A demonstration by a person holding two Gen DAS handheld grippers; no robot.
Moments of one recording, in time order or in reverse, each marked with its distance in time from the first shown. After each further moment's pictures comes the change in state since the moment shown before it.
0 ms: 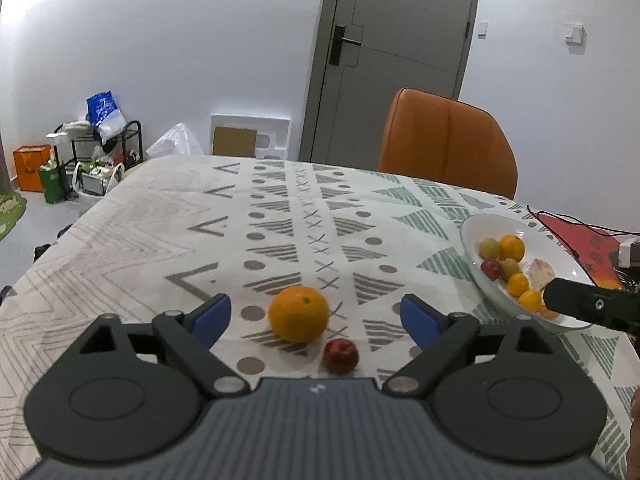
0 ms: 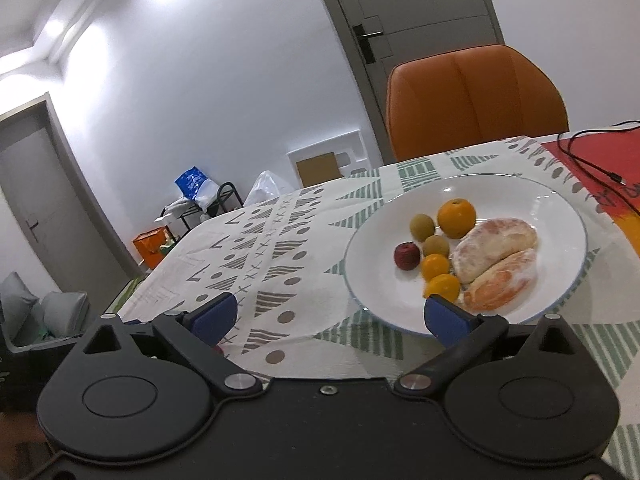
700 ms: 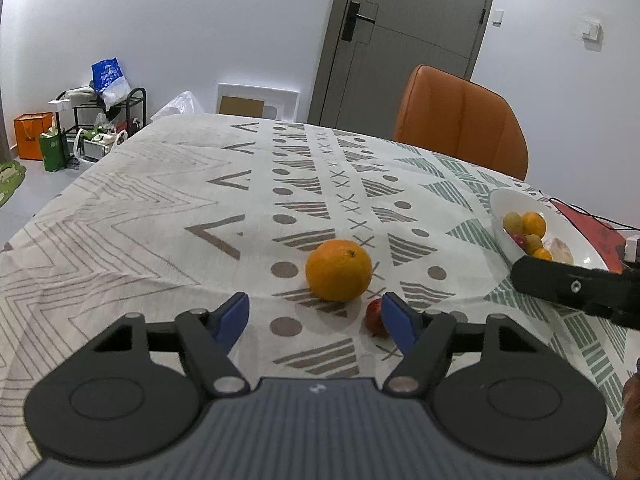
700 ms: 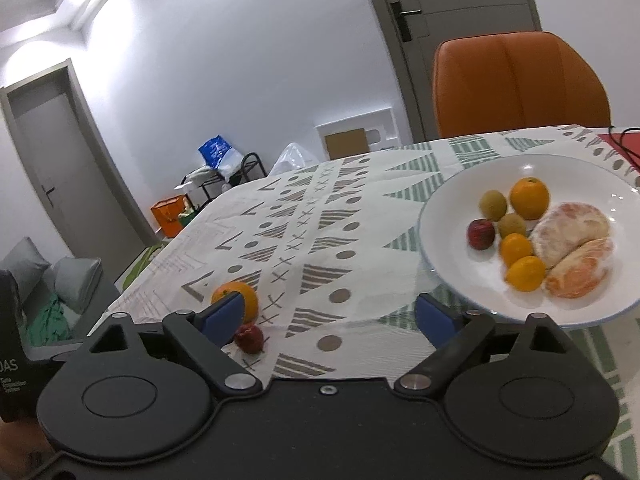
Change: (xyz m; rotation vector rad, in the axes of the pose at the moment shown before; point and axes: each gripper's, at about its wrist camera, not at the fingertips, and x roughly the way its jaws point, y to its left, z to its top) left arm 0.013 0.028 -0.019 -0.046 0.071 -0.013; right arm 0.035 0.040 -0.011 -0.069 0.075 0.056
